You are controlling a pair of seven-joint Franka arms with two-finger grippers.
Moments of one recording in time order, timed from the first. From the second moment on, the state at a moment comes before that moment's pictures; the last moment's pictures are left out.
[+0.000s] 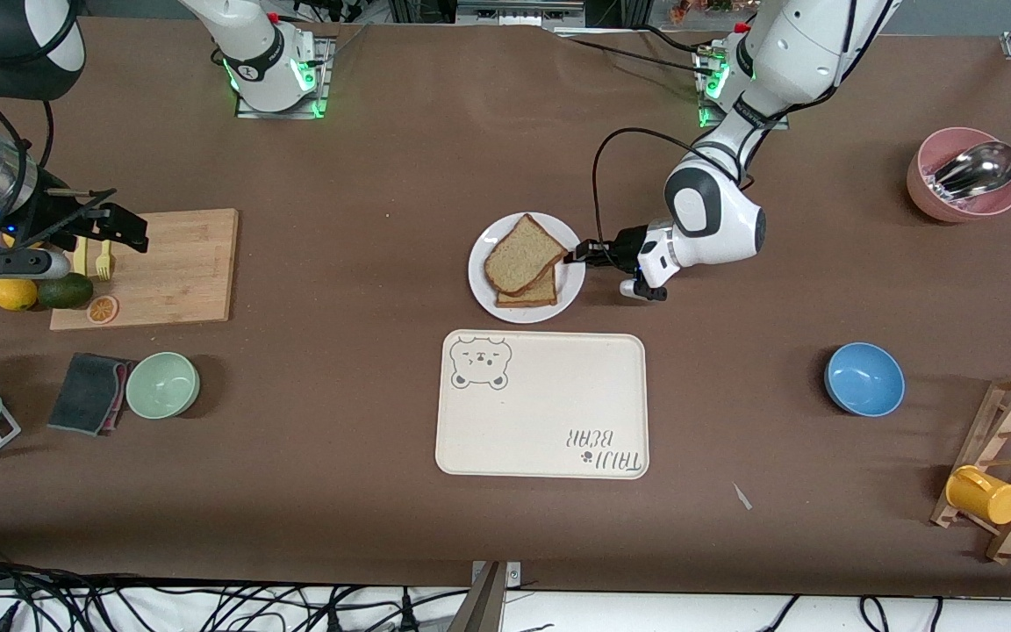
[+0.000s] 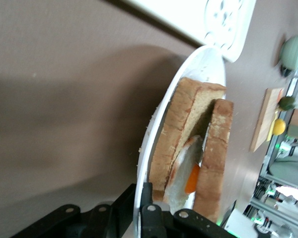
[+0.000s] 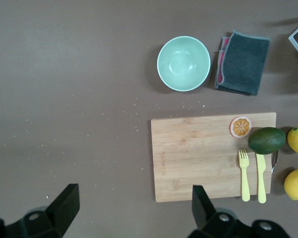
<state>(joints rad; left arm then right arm) -0.15 0.51 -0.36 -2.21 -1.45 2.44 0.71 0.02 0.05 0.01 -1.74 -0.05 1.73 0.03</state>
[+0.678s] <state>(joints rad) -0.12 0.50 -0.35 -2.07 -1.58 2.37 0.69 0.03 0.05 0.01 -1.74 -0.06 1.74 0.03</state>
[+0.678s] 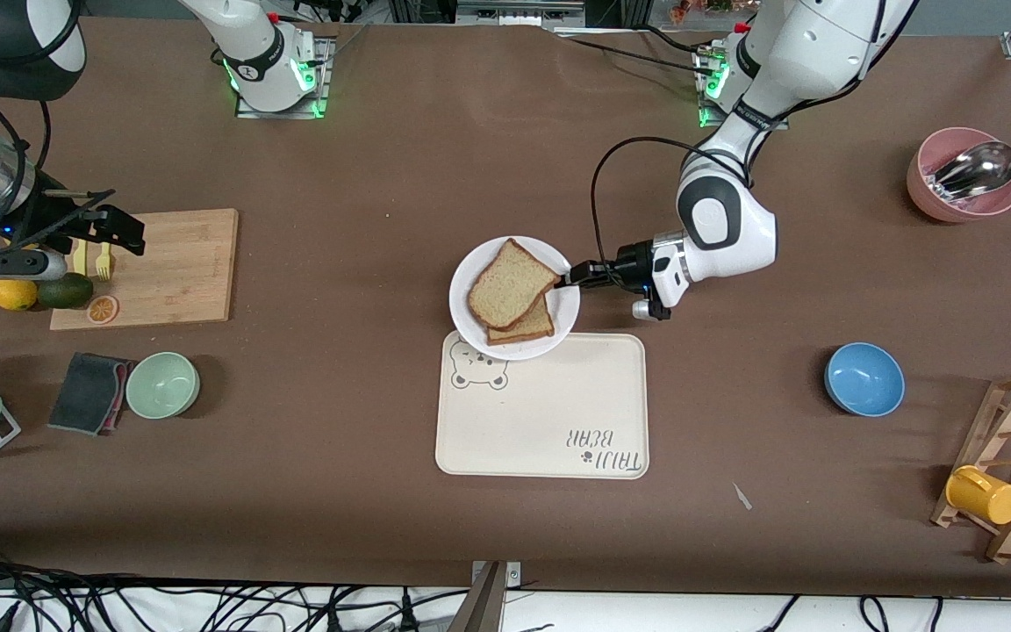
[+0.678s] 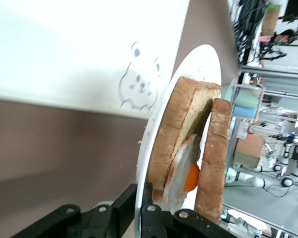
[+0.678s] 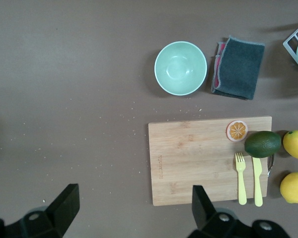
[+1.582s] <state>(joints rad) -0.18 0.71 -0.25 -1.73 -1.50 2.37 0.52 0.03 0.03 0.01 -1.78 -0.06 1.78 0.03</state>
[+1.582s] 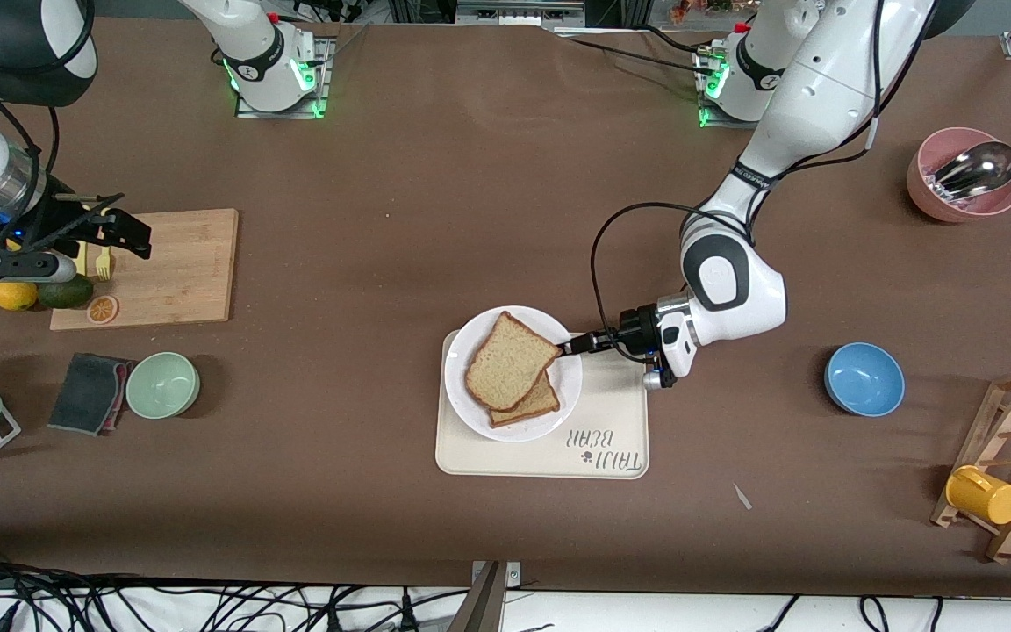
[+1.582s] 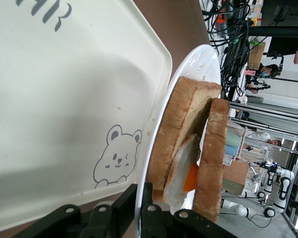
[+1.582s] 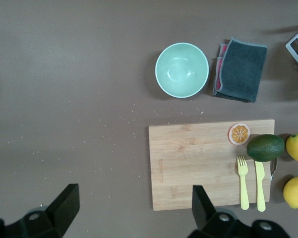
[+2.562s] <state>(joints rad) -0.30 0.89 -0.13 -1.56 -1.50 2.41 0.52 0.02 -0.02 0.01 -1.81 -0.06 1.76 0.03</state>
